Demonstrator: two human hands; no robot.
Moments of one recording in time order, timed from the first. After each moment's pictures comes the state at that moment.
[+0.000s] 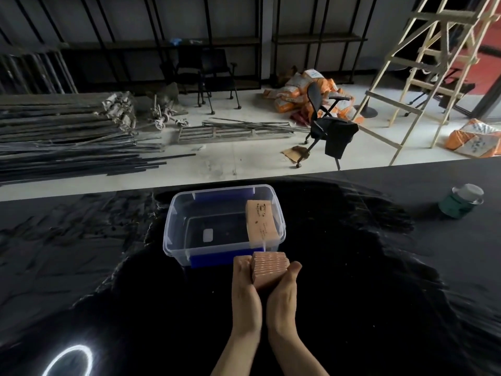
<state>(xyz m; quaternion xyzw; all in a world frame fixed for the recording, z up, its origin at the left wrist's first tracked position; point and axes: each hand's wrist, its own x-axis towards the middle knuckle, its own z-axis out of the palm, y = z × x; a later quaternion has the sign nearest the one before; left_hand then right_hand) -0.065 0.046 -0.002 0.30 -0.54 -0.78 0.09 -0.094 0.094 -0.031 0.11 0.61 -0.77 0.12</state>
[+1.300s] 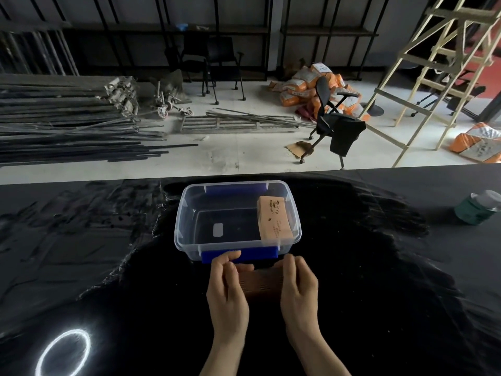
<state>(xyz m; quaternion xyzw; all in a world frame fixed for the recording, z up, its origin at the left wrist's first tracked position) -0.045 0.007 -0.022 0.32 -0.68 -0.60 0.27 -0.097 0.103 -0.030 -0.01 0.76 -0.66 0.01</state>
